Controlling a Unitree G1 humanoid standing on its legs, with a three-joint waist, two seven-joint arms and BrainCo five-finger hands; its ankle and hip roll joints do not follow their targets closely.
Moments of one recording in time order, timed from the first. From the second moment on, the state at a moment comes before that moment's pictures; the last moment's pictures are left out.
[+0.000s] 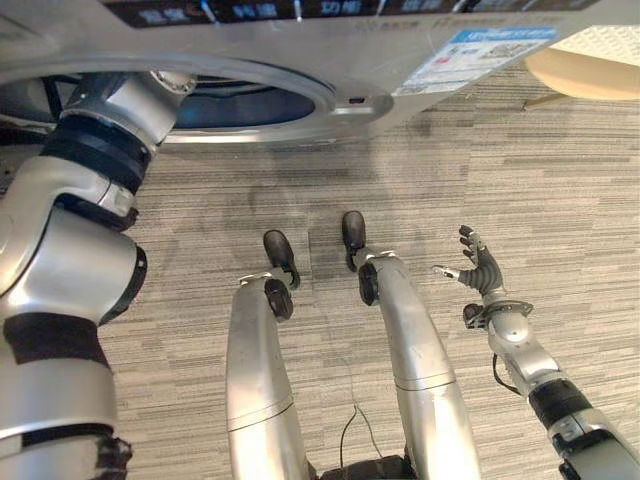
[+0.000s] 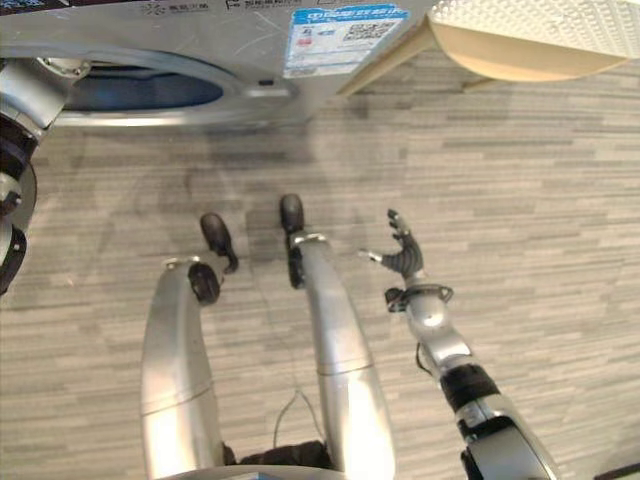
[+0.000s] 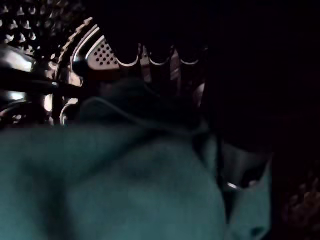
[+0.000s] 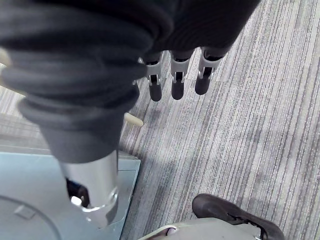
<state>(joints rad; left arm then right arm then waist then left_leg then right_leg) -1.58 0.81 -0.82 0.94 0.06 -0.06 0.49 -0.35 -0.44 0.30 0.49 0.22 -0.26 -0.23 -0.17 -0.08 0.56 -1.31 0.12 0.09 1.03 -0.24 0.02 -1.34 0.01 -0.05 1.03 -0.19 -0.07</state>
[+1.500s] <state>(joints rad) -0.08 0.33 -0.34 0.84 0.00 -0.08 0.09 0.00 -0.25 0.20 0.83 0.08 -0.06 -0.13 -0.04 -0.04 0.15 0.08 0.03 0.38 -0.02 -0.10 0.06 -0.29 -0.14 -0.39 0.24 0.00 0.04</state>
